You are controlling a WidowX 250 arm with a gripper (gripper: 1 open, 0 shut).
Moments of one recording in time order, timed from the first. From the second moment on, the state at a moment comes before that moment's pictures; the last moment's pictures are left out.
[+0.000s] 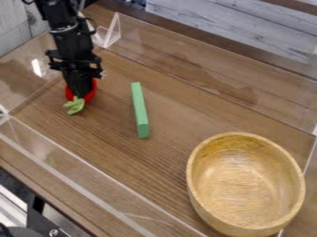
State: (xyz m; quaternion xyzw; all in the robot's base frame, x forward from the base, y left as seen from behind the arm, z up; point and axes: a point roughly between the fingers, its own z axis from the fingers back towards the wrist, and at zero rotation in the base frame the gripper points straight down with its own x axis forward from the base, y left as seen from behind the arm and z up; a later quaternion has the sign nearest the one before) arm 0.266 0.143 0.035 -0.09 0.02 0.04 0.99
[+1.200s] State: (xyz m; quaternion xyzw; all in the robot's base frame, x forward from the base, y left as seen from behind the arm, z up) arm 0.287 0.064 0.087 -0.11 0.00 0.00 0.99
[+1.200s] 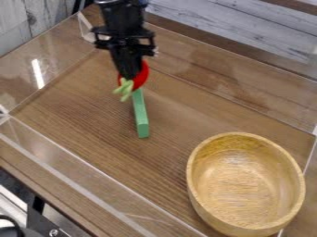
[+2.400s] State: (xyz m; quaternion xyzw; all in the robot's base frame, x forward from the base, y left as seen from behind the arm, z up) arm 0.304 -0.018 0.066 -0.09 0.00 -0.07 0.99
